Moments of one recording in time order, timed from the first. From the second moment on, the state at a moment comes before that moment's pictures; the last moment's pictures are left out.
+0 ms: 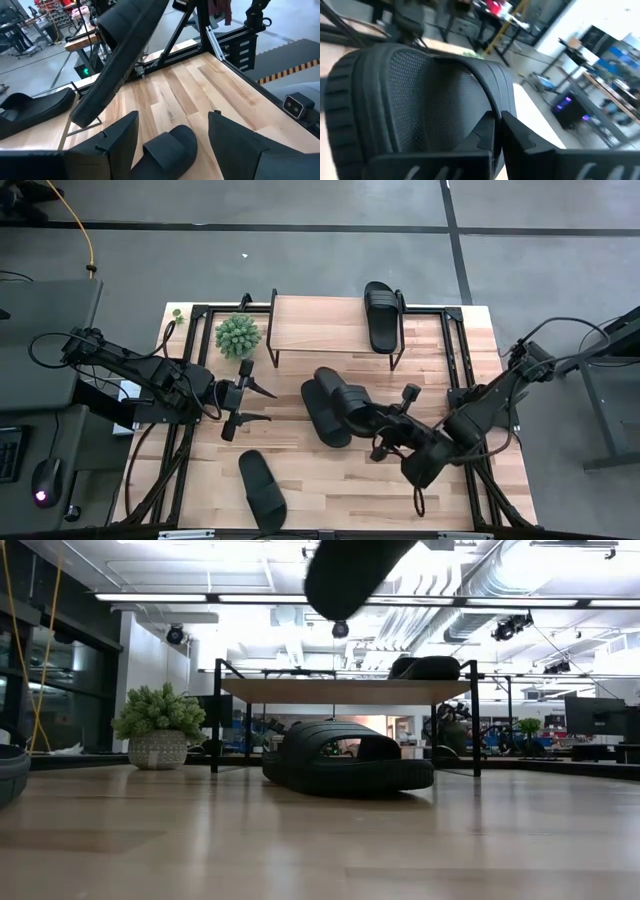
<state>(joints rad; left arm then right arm) -0.23 0.87 0.76 -0.18 -0.18 0.24 0.69 1.50 1.42 -0.71 1.20 0.25</state>
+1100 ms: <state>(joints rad) -0.23 0.87 0.76 -0.05 -0.05 0.31 0.51 1.46 1.39 0.12 0.42 -0.56</state>
